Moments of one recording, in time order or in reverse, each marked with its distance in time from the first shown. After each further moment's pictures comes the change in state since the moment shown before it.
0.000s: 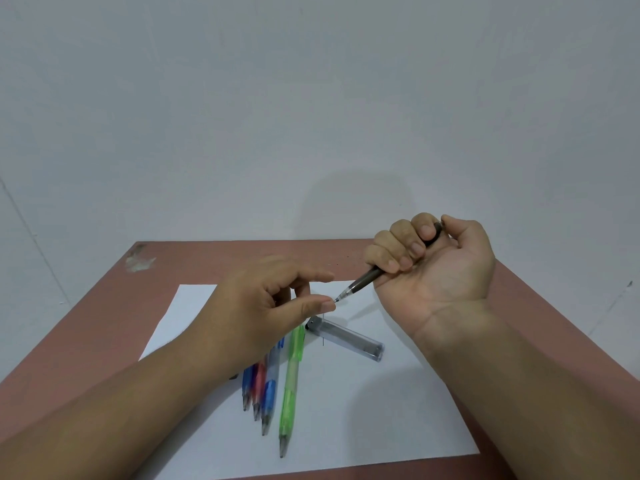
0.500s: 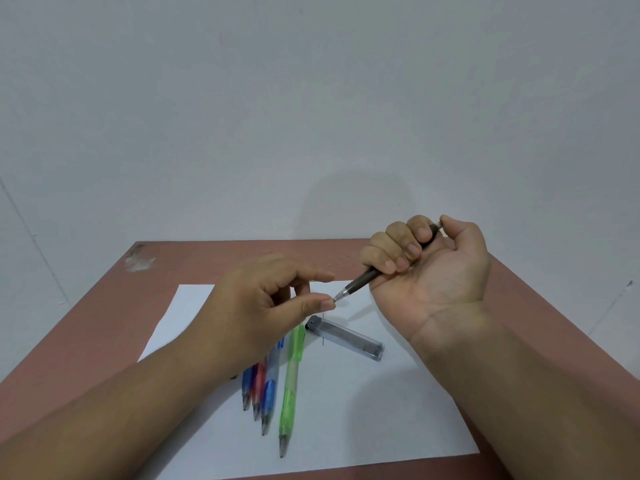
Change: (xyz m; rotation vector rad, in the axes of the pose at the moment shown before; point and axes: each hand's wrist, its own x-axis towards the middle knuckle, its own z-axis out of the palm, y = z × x) left_hand 0.001 0.000 0.000 0.023 0.026 0.028; right_hand -0.001 0.003 -0.001 0.044 0.006 0.032
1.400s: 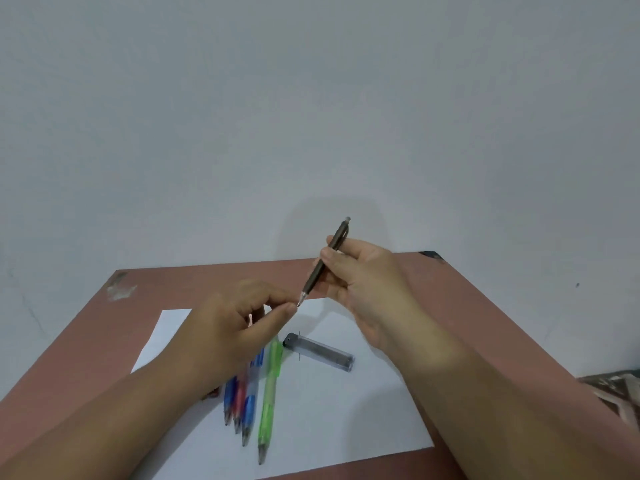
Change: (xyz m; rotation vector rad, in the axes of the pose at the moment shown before) left_hand 0.001 0.006 -0.009 0.049 -0.071 -0.086; right_hand 0.002 0.004 0.006 -0.887 0.026 0.041
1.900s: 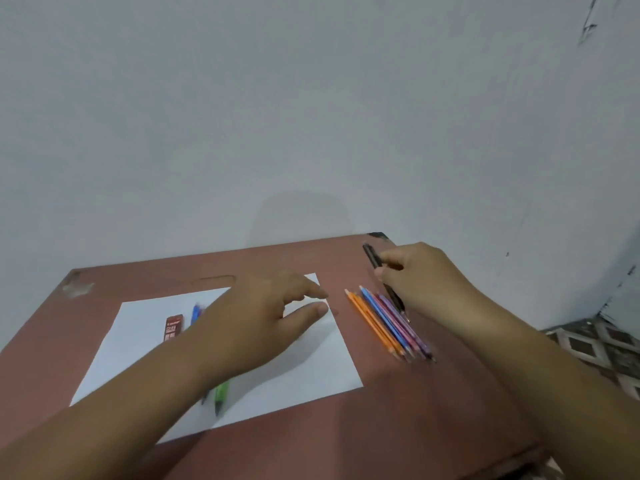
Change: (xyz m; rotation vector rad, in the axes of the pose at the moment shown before) left_hand 0.012 0.086 0.028 0.124 -0.319 -0.019; right_hand -0.068 -0.050 -0.116 -1.210 0.198 -0.040
